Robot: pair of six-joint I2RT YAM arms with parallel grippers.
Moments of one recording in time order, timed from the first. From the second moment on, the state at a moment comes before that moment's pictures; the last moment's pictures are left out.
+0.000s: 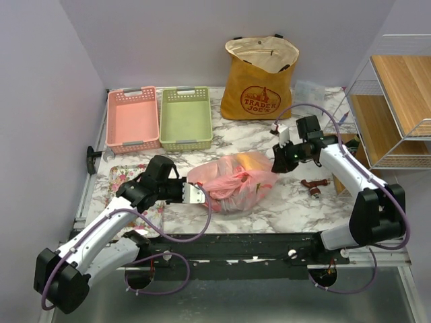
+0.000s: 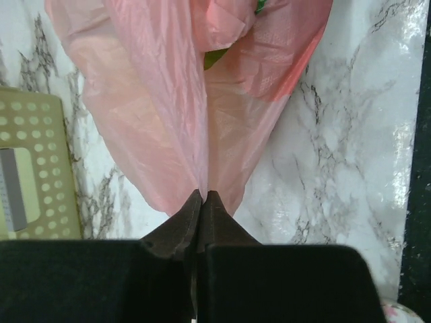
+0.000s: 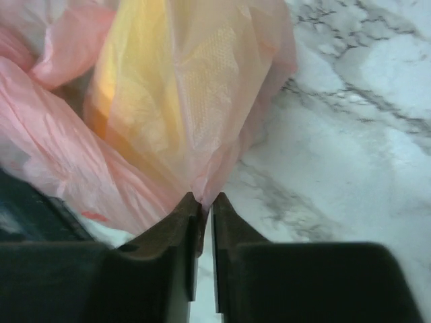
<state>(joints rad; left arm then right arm) -0.53 0.90 0.64 -0.61 0.45 1.04 0.20 1.41 1.00 -0.65 -0.51 -0.35</state>
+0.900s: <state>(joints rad) -1.02 1.19 0.82 -0.36 0.16 0.85 0.44 1.34 0.93 -0.59 -0.59 -0.29</state>
